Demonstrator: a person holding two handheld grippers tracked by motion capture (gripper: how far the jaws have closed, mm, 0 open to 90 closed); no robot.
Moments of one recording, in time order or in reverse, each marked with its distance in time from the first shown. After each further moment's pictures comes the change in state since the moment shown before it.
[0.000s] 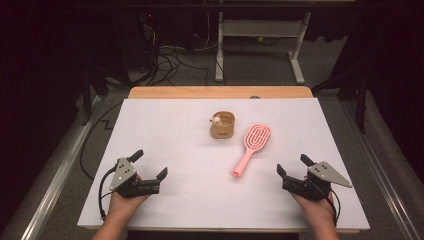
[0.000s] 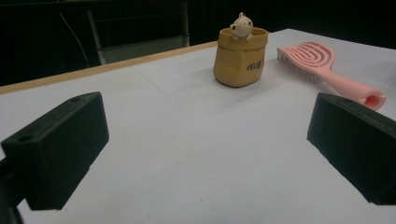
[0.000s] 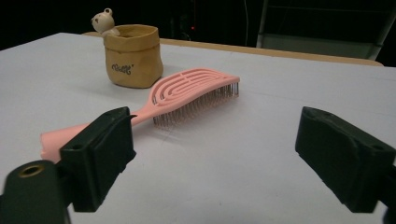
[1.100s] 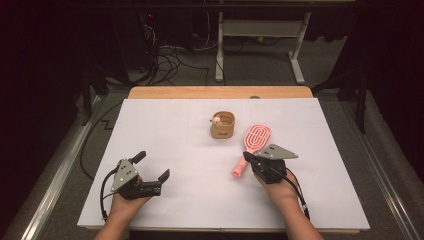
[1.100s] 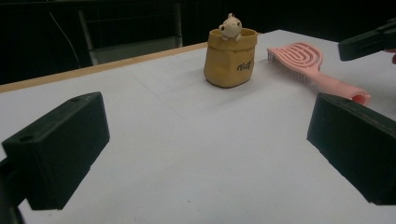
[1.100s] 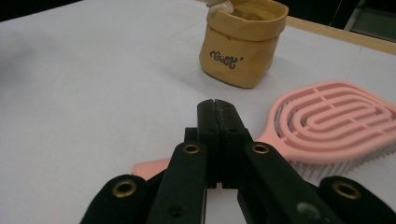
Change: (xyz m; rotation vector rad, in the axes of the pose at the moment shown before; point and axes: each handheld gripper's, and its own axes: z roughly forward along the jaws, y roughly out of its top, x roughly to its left) left arm -0.006 0.000 -0.001 -0.013 -0.024 0.003; right arm 0.069 0.032 0.078 0.184 0.256 -0.150
